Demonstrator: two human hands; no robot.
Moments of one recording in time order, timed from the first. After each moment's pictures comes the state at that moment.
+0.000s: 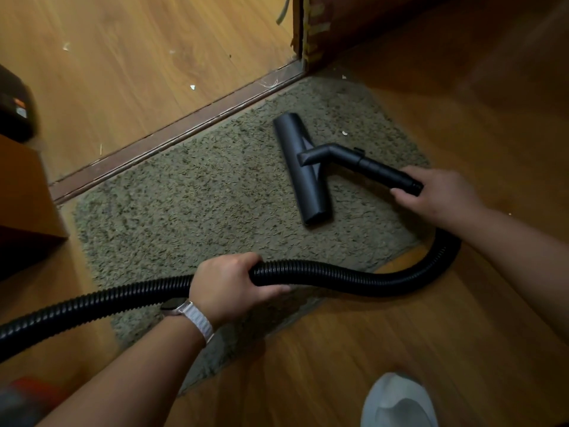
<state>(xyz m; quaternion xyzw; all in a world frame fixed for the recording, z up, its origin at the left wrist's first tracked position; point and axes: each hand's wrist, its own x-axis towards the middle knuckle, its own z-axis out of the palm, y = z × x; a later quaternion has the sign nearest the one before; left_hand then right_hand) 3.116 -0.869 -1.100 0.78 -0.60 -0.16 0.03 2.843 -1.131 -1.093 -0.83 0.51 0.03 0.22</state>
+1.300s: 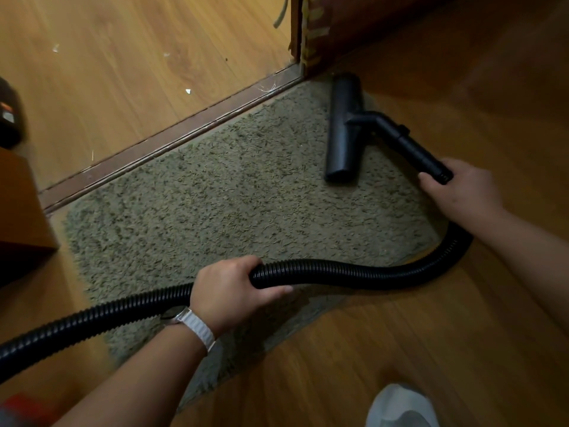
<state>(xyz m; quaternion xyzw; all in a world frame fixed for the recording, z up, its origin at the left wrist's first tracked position) 3.119 -0.880 -1.102 0.80 -0.57 -0.19 0.03 2.831 -1.152 -1.098 -0.74 0.64 -0.04 0.22</state>
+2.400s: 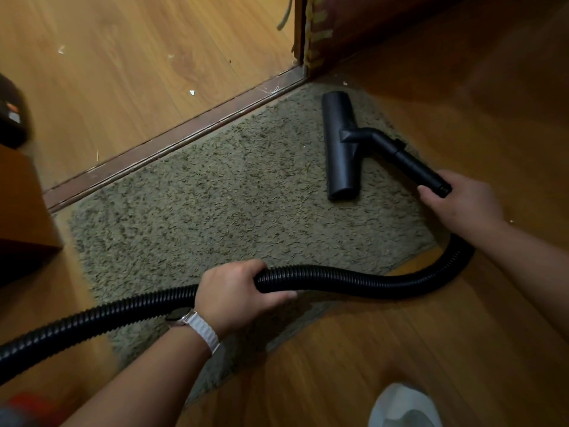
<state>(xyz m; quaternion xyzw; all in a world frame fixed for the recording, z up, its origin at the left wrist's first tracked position) 3.118 -0.876 -1.100 0.79 -0.58 -0.20 0.01 2.824 -1.136 -1.103 -0.74 0.63 -0.03 0.23</state>
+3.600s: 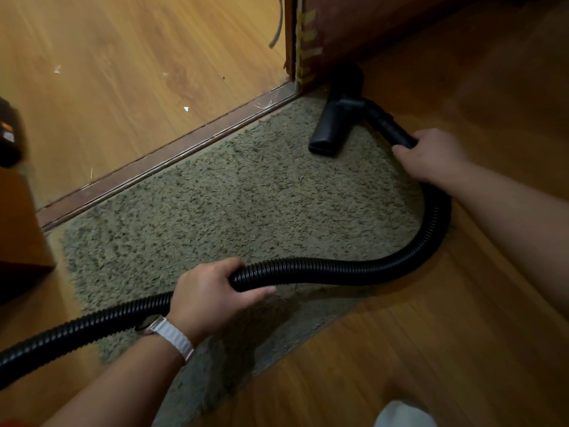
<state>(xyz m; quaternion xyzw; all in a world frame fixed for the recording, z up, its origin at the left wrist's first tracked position) 3.143 -0.886 -1.085 0.81 -0.55 -0.20 0.07 2.898 -1.209 -1.071 -0.74 0.65 0.03 0.20</state>
